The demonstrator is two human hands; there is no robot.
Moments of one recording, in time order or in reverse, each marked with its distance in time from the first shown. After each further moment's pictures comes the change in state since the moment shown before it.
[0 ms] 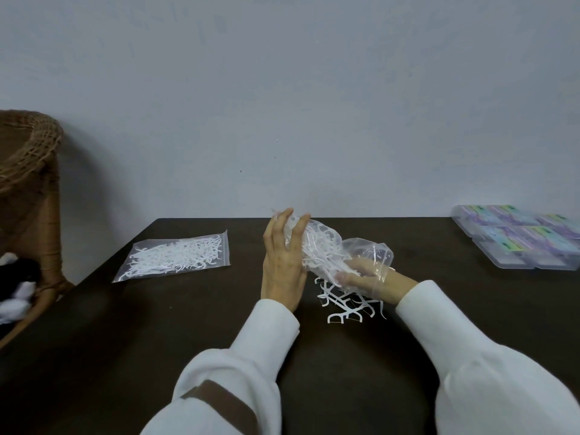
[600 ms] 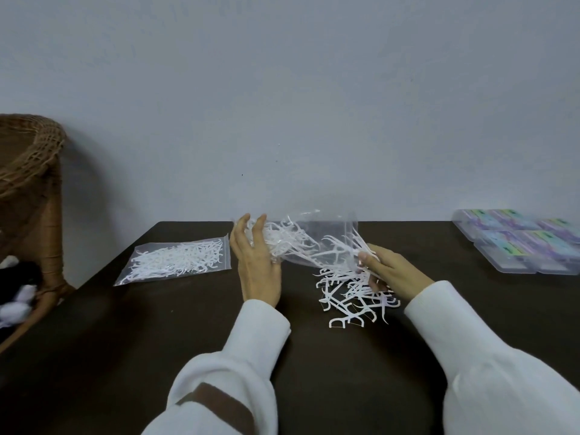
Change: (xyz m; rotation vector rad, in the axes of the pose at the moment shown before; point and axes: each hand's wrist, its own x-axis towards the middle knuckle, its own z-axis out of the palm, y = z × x) left_hand 0.006 -0.032 -0.004 -0.019 0.069 -0.358; right_hand 0.000 0.017 -0.016 0.126 0.241 -0.109
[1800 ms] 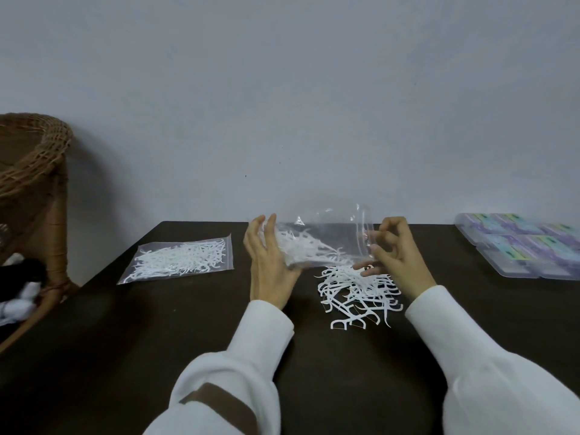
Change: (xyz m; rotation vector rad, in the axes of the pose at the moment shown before) left_hand -0.003 0.009 -0.001 -0.068 -0.096 0.067; right_hand 0.000 -0.011 0.001 0.475 0.271 -0.149
